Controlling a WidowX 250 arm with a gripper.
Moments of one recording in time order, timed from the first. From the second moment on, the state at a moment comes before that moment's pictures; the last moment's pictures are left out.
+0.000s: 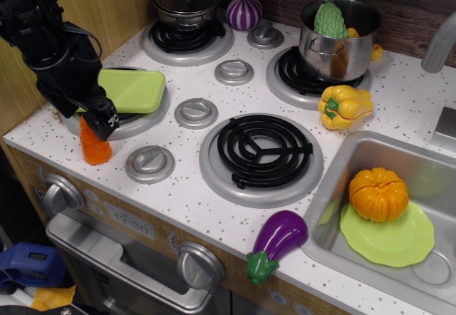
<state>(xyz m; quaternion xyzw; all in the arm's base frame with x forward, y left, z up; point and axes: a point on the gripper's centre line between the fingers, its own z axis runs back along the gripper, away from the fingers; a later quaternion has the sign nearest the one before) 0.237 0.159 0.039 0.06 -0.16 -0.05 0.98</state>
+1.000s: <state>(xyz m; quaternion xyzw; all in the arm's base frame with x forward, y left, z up) 0.241 0.160 0.027 0.02 -0.16 -0.05 0.99</state>
